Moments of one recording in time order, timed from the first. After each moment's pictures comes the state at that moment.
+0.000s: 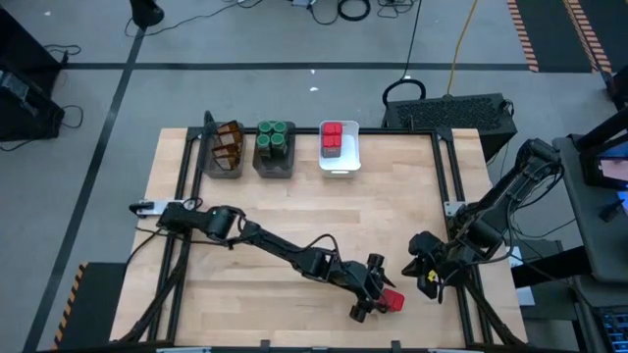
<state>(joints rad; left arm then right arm) -0.33 2.46 1.90 0.20 0.01 0.15 0.84 1.03 0.73 -0.60 0.31 1.23</state>
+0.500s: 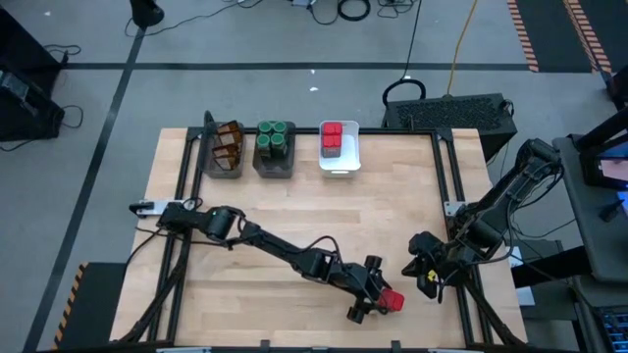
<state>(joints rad) -0.33 2.46 1.90 0.14 0.02 0.11 0.84 1.03 0.73 -0.59 0.32 1.25</state>
